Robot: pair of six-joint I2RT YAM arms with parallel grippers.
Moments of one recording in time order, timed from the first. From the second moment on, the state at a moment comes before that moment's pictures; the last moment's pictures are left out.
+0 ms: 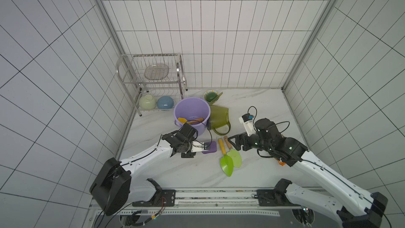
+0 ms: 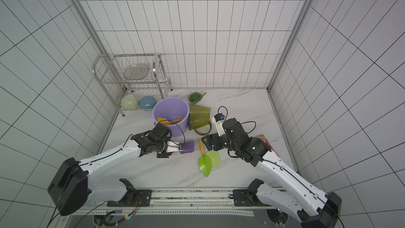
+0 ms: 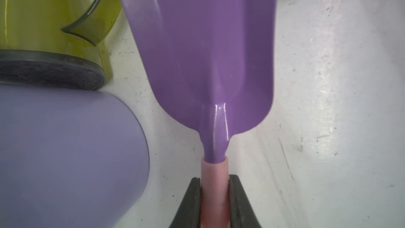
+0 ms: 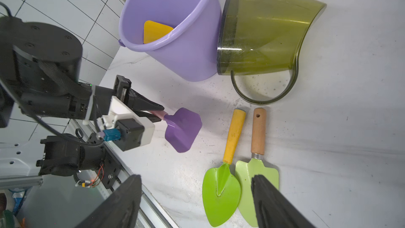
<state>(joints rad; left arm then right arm) -0.64 1.26 0.76 -0.62 0.15 0.95 0.83 0.94 0.90 -0.62 -0.16 0.42</state>
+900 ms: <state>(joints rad) -0.61 1.11 0.76 -0.66 0.21 0.85 0.88 1.21 0.90 -0.39 -0.39 0.70</state>
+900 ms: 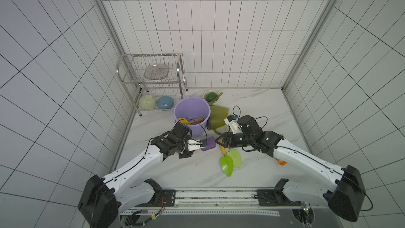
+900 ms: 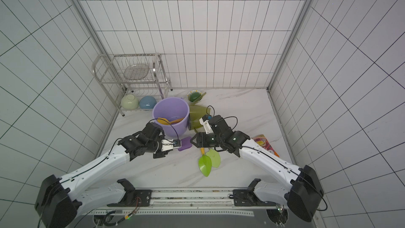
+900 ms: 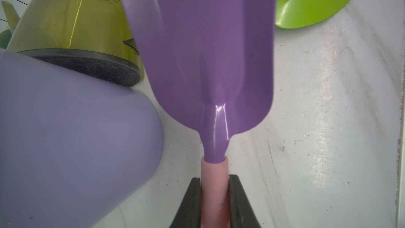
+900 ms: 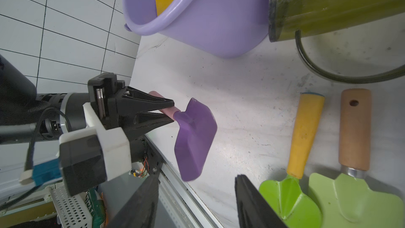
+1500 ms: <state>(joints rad) -0.61 1.08 0.76 -0.63 0.20 0.82 0.91 1.34 0.88 -0.20 -0.38 0.85</state>
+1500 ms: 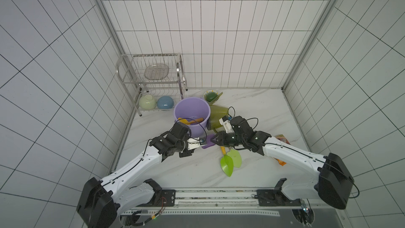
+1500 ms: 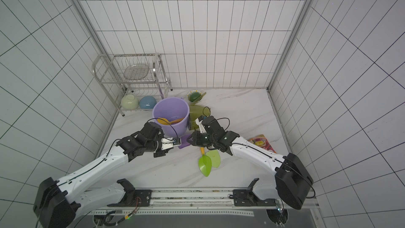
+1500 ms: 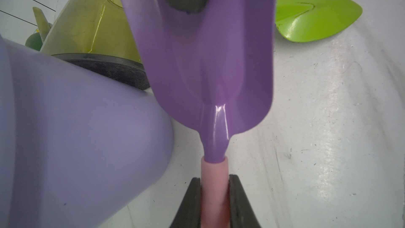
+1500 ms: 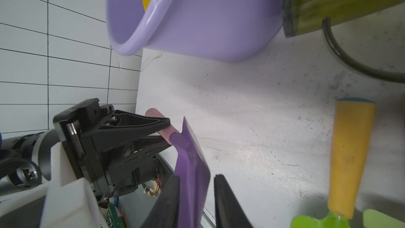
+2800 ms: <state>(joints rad) -0.62 1.03 0.76 -0.72 0.24 0.77 0.89 1.38 1.63 -1.06 0.02 0.31</state>
